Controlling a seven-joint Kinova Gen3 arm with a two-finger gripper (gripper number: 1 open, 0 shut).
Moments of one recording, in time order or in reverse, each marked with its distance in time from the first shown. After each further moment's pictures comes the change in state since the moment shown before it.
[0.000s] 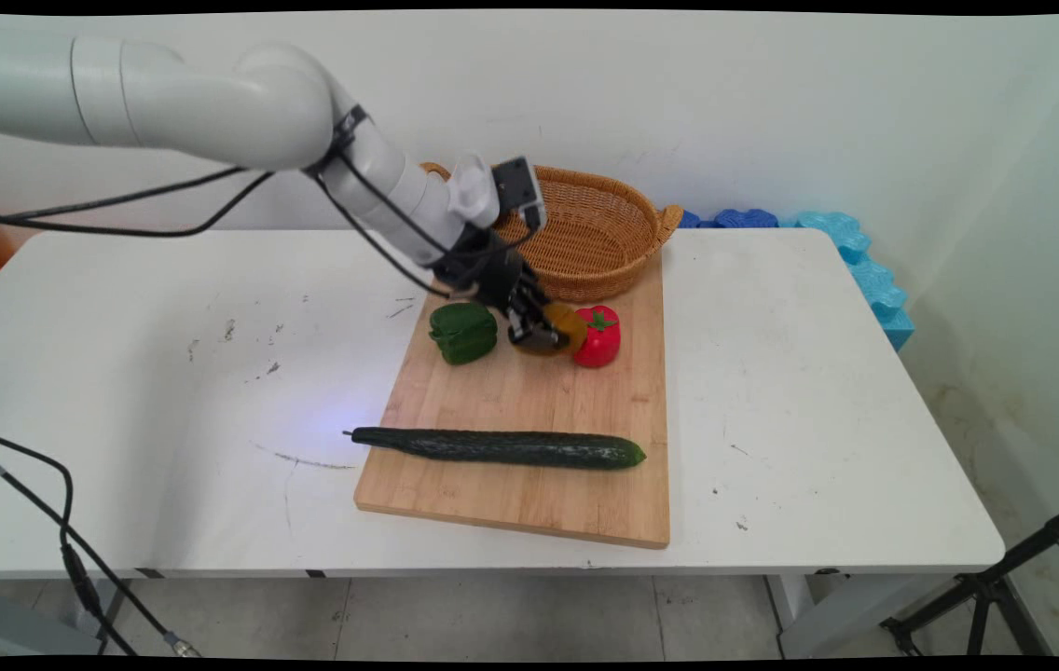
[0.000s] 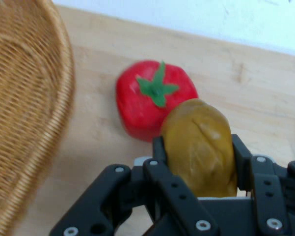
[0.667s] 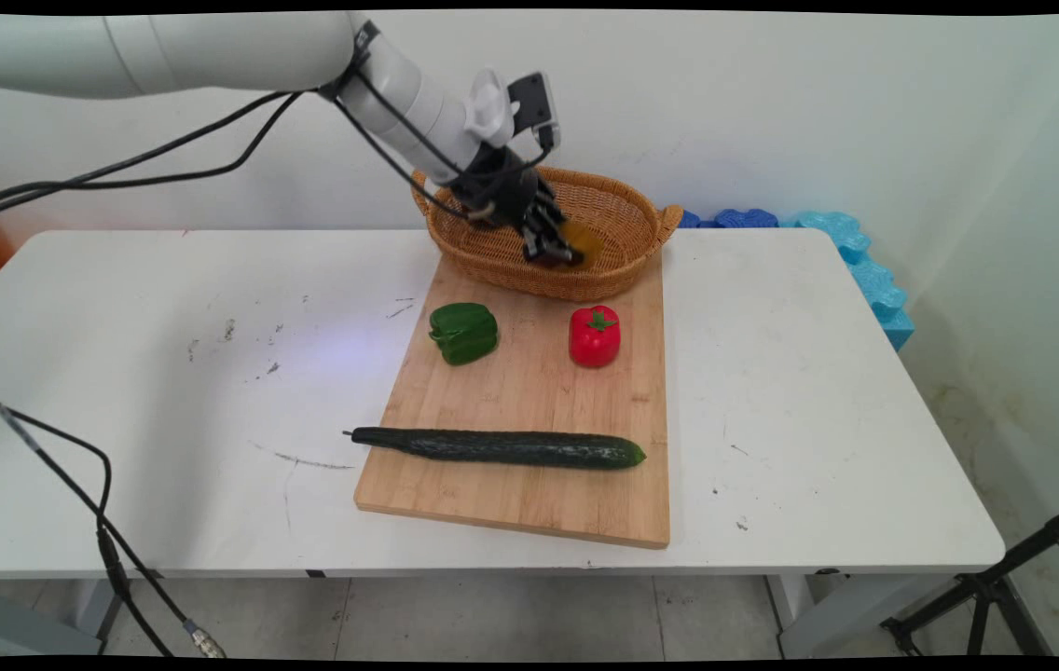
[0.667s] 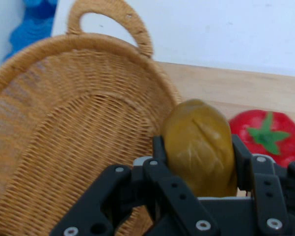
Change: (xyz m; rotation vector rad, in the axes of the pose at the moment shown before) arm 0.041 -0.064 -0.015 0.099 0.047 0.118
